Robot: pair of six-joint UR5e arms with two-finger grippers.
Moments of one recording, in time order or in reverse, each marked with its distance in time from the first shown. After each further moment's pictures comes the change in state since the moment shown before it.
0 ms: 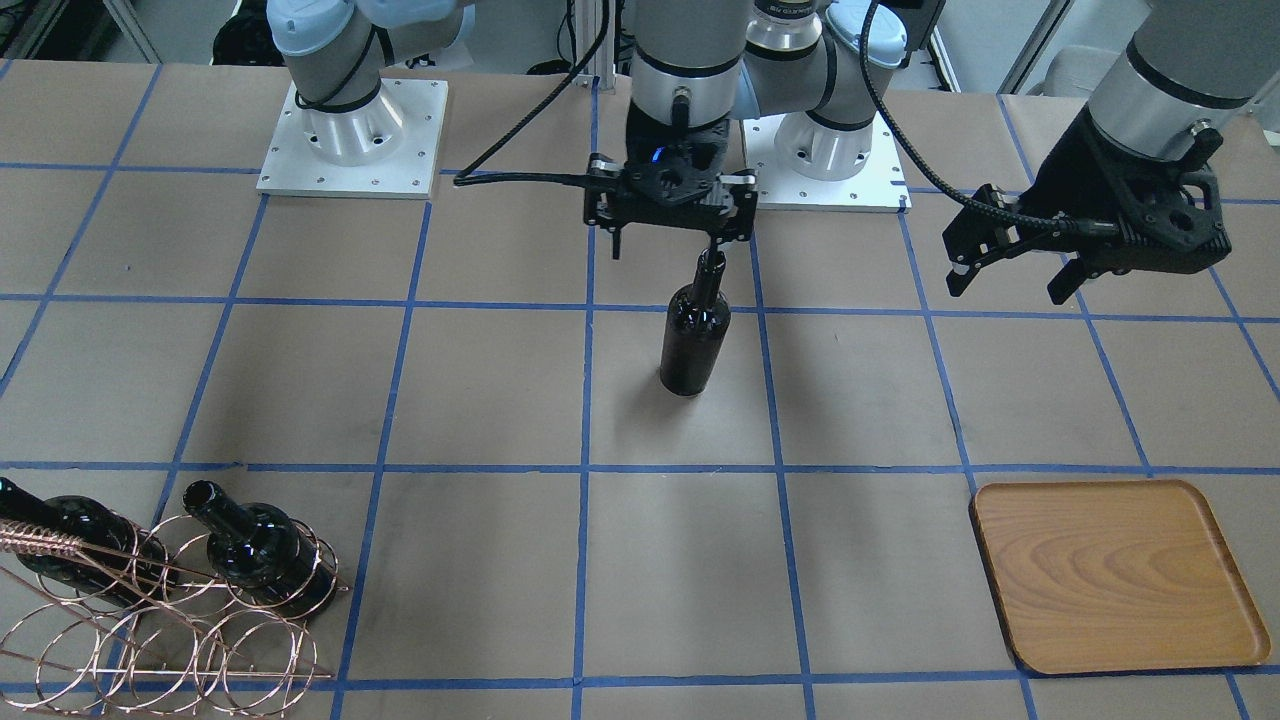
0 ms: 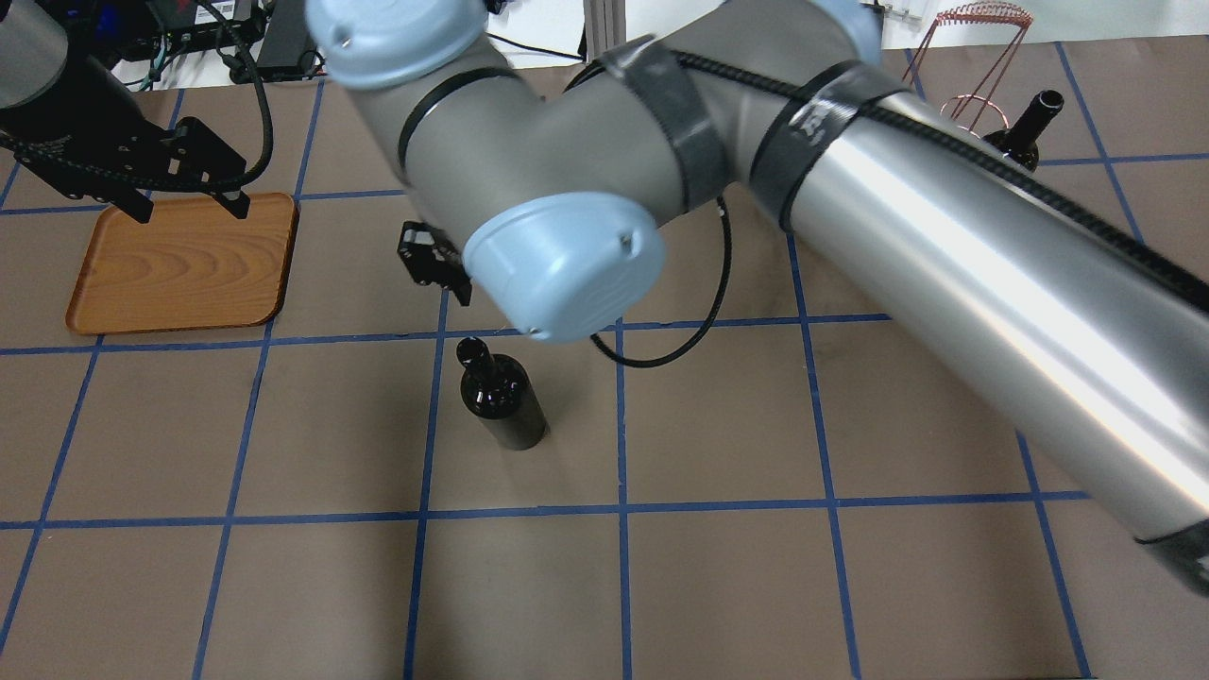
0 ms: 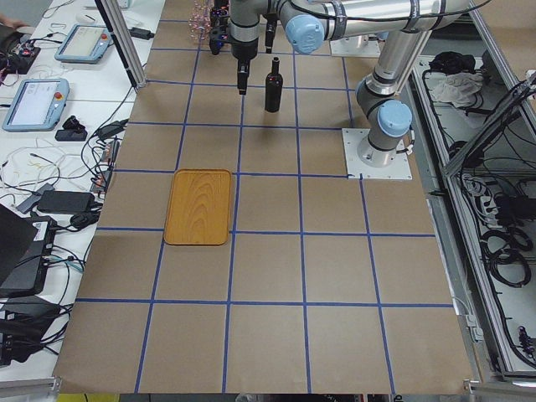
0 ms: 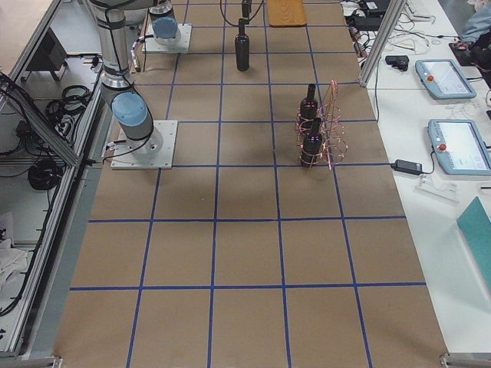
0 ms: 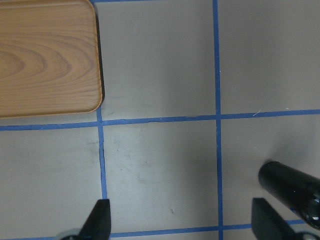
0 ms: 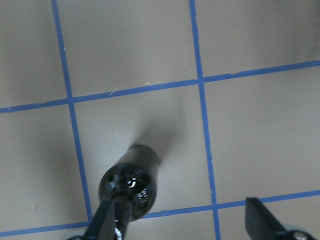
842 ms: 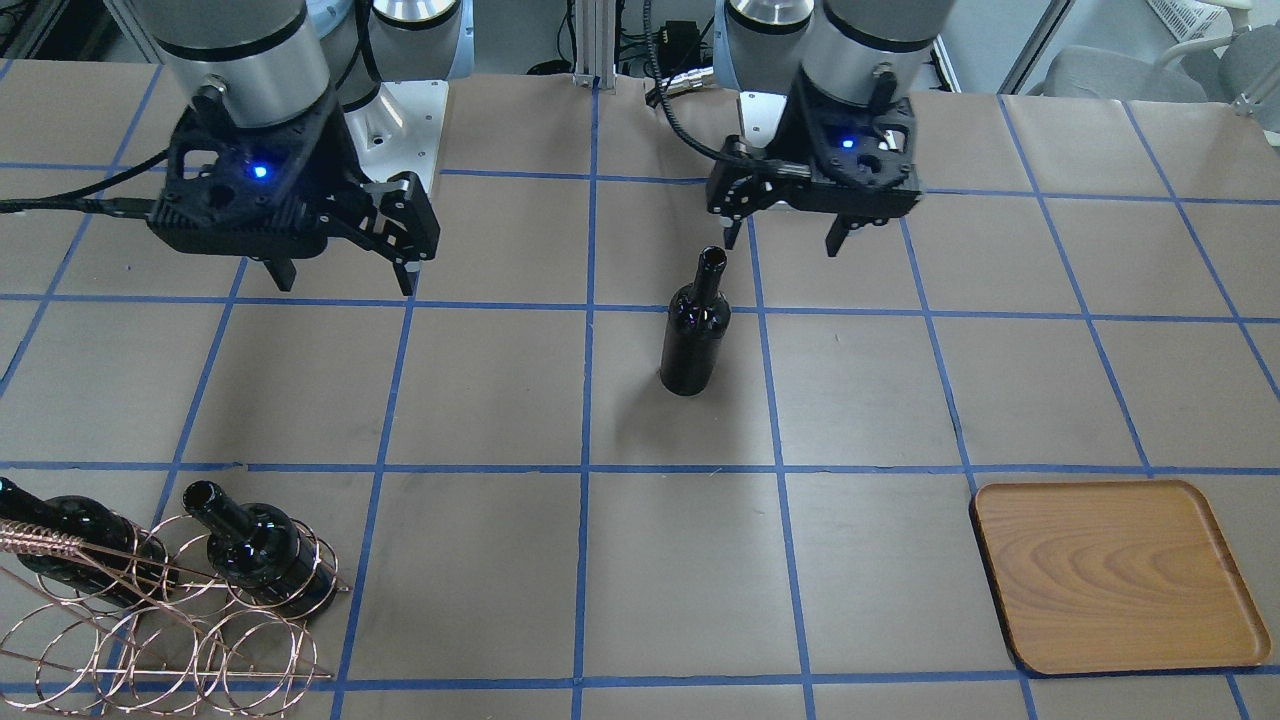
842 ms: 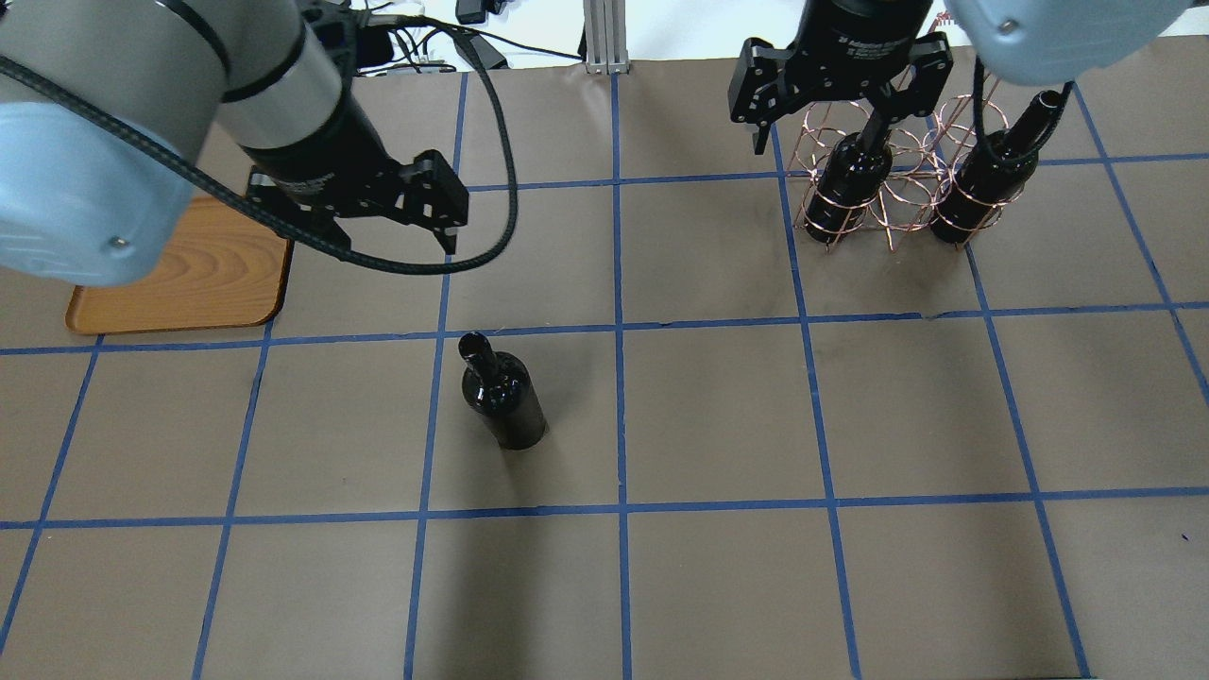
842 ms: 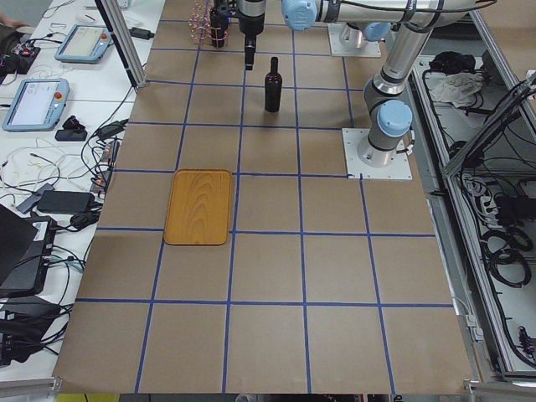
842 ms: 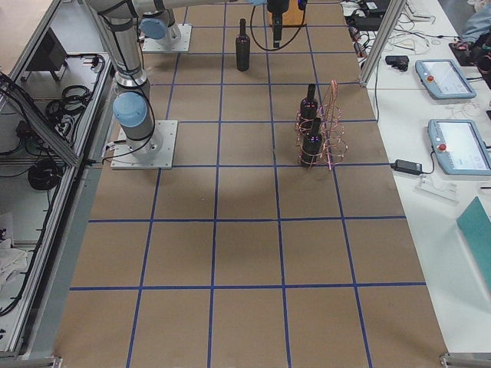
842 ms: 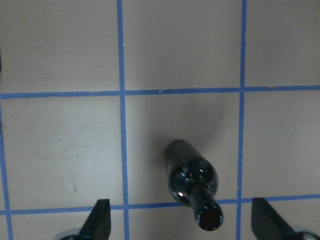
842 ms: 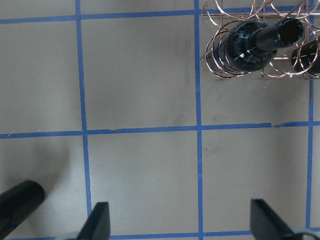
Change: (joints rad) left arm -0.410 0.002 -0.030 0.006 0.006 -0.423; right arm -0.414 -0.151 0.010 0.125 0.020 -0.522
